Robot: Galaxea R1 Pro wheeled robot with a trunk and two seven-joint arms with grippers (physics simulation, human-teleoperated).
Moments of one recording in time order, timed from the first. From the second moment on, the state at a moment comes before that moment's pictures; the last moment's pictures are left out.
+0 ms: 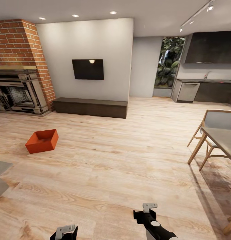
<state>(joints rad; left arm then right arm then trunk) -0.22 -0.01 0.20 -0.45 -0.05 -0.31 -0.08 -0.56 0.12 0.05 -0.12 0.01 -0.17 -0.10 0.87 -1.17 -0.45</state>
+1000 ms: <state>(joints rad) -0.22 -0.01 0.20 -0.46 -0.05 -0.31 -0.08 -0.56 0.12 0.05 -0.12 0.01 -0.17 -0.10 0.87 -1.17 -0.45</state>
